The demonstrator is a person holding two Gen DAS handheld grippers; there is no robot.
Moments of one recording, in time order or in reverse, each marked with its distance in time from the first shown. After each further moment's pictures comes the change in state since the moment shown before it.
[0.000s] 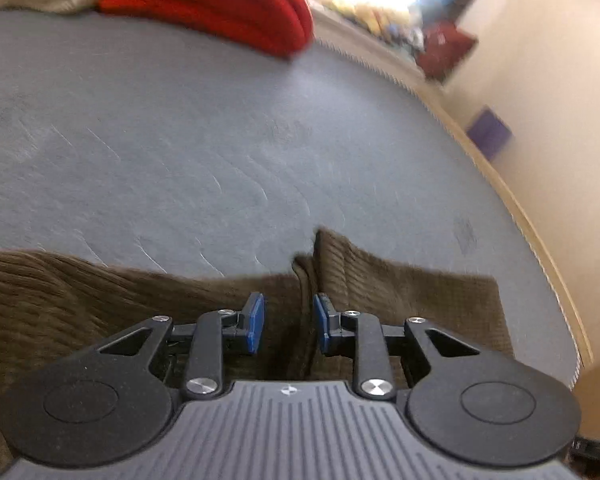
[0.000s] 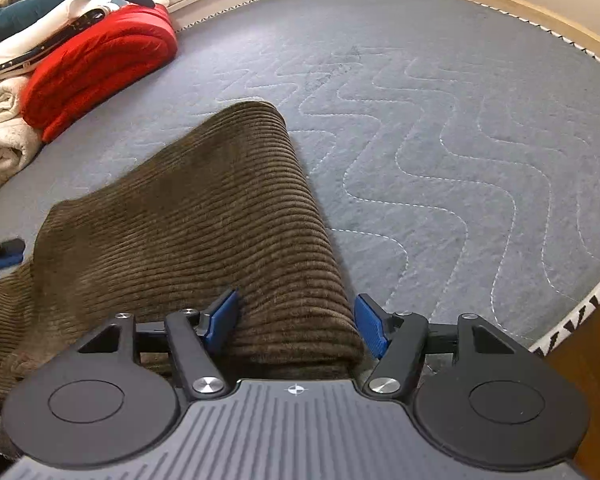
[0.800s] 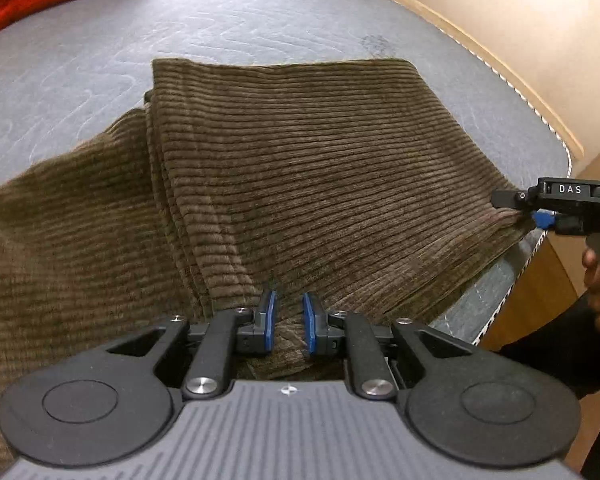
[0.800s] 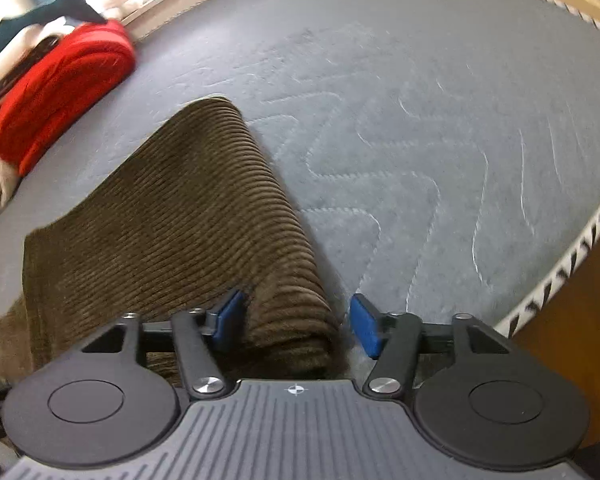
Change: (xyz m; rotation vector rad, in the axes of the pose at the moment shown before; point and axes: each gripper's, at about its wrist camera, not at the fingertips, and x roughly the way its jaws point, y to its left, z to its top) left arm -0.008 -0.073 -0.107 0.432 0.324 -0.050; right arm 0.001 -0.017 -0.003 0.186 0.043 -0.021
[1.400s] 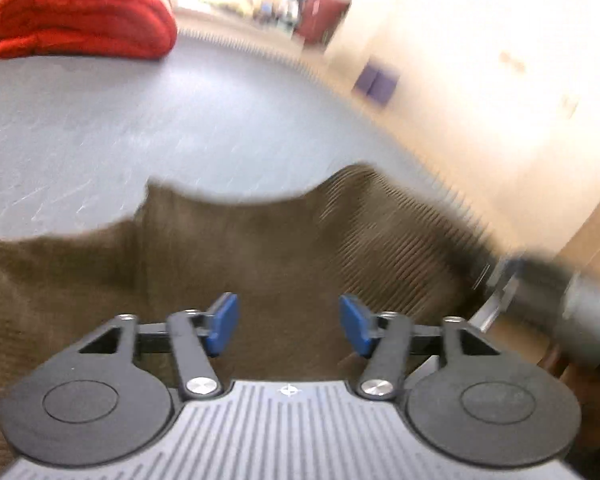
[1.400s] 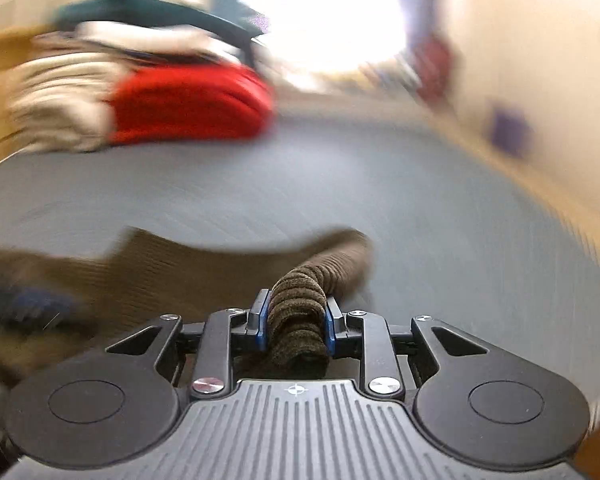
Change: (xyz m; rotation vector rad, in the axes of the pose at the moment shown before) left arm -0.081 0.018 0.023 -0.191 -0.350 -0.209; right arm -0.081 0.131 -0.046 -0.687 -0.427 0.067
